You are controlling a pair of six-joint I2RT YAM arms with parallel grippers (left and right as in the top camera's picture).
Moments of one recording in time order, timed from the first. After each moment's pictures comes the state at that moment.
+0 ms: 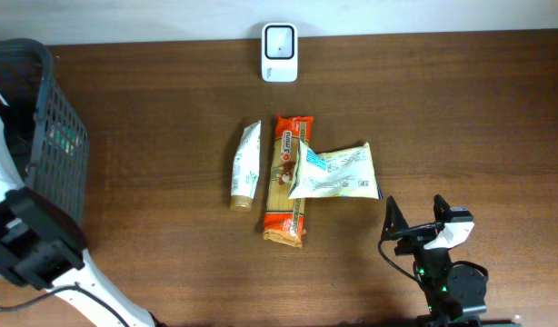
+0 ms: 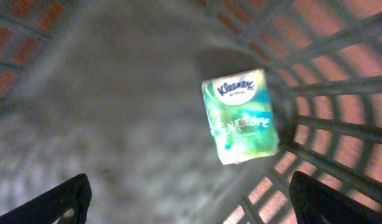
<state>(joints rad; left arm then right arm) 0.56 2.19 2.09 -1.12 -0.07 -0.18 0.08 0.01 0.01 -0.08 -0.01 0.24</state>
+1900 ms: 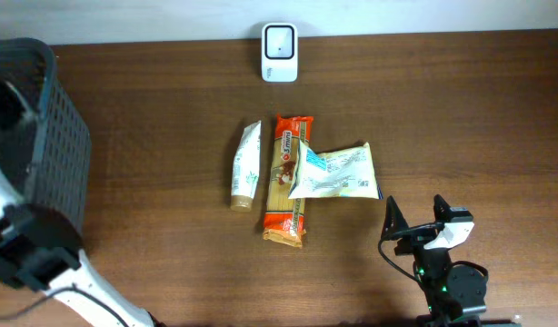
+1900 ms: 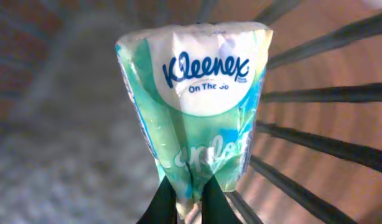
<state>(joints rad) 0.60 2.18 2.41 -1.37 0.14 -0.03 0.08 0.01 0.01 -0.08 -0.01 0.24</state>
